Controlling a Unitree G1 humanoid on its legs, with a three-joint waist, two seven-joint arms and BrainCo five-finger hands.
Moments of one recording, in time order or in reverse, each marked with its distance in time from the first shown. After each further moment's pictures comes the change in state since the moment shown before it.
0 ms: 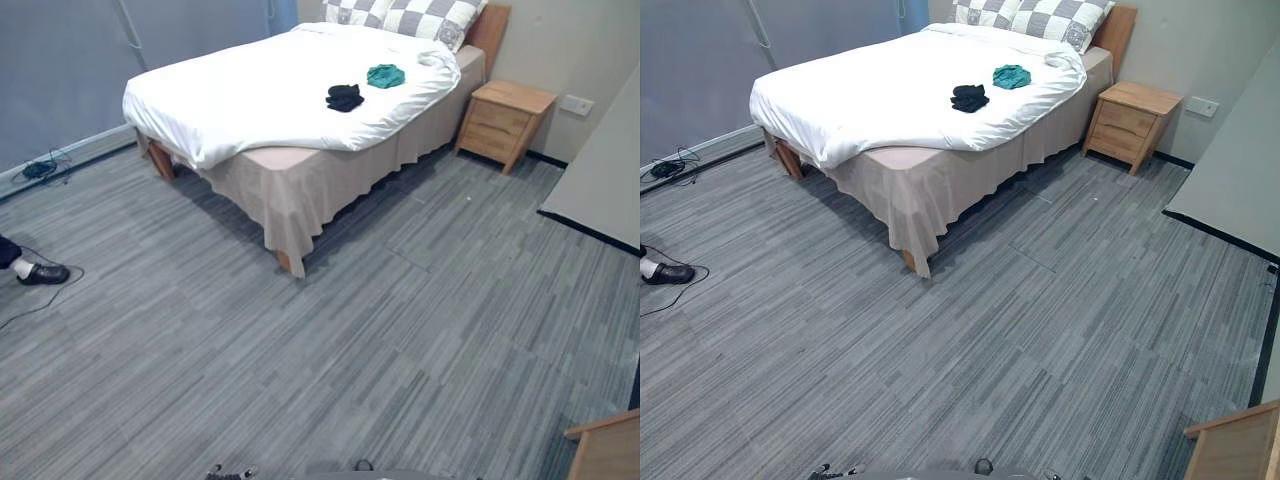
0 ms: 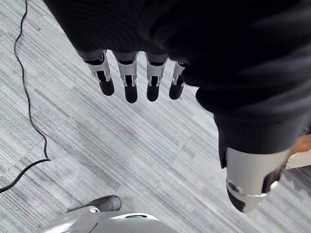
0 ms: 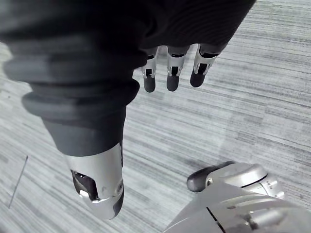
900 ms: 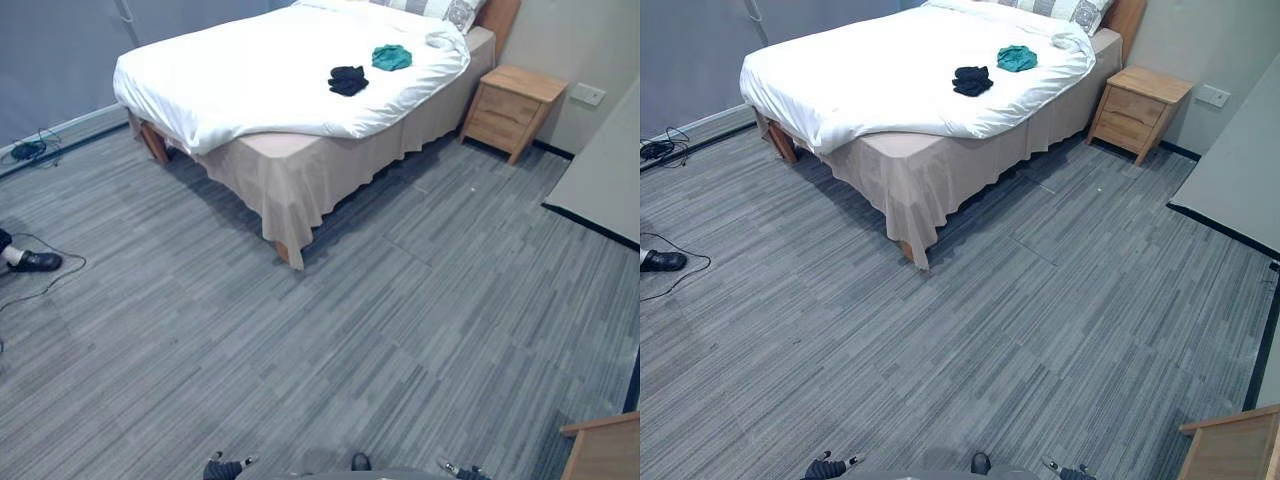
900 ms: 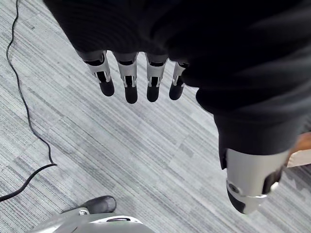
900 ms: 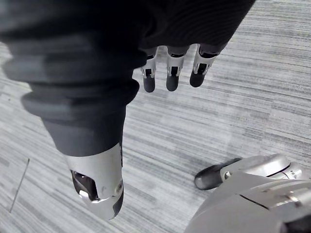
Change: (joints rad) left arm -0.025 0.004 0.006 -0.002 0.006 -0.002 0.000; right arm -0.029 0.014 -0.029 0.001 -0.002 0.000 0.002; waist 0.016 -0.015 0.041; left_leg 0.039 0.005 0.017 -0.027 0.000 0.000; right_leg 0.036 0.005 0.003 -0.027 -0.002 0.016
